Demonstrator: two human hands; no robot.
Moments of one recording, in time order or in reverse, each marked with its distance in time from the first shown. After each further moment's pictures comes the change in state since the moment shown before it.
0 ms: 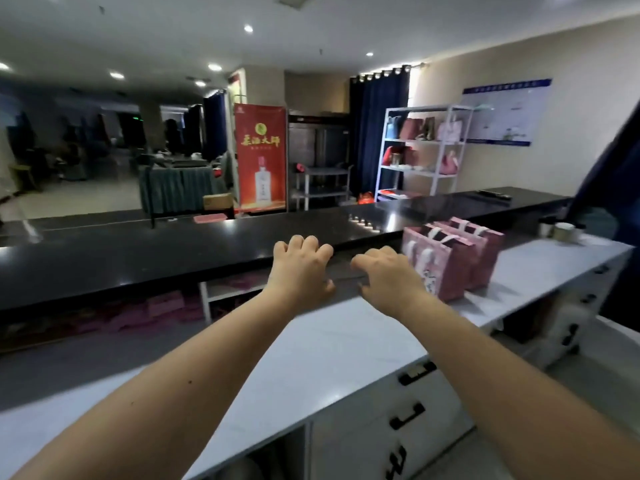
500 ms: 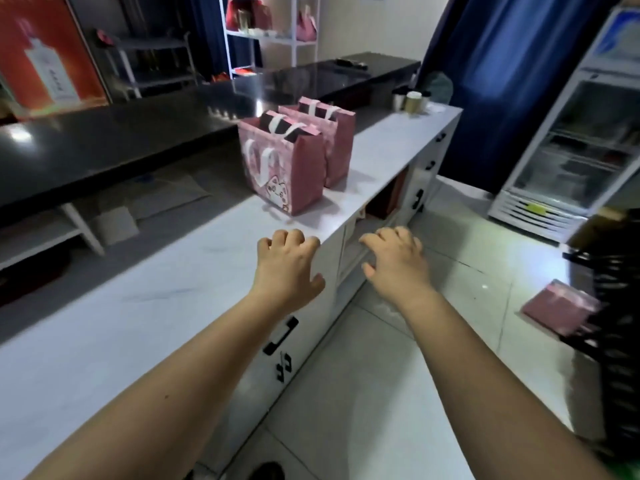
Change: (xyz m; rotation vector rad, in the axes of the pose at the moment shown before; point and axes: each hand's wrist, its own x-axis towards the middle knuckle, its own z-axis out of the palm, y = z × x) left_hand 0.094 0.290 0.197 -0.345 -0.237 0.297; right_hand -0.158 0.290 0.088 -0.131 -0.138 0.627
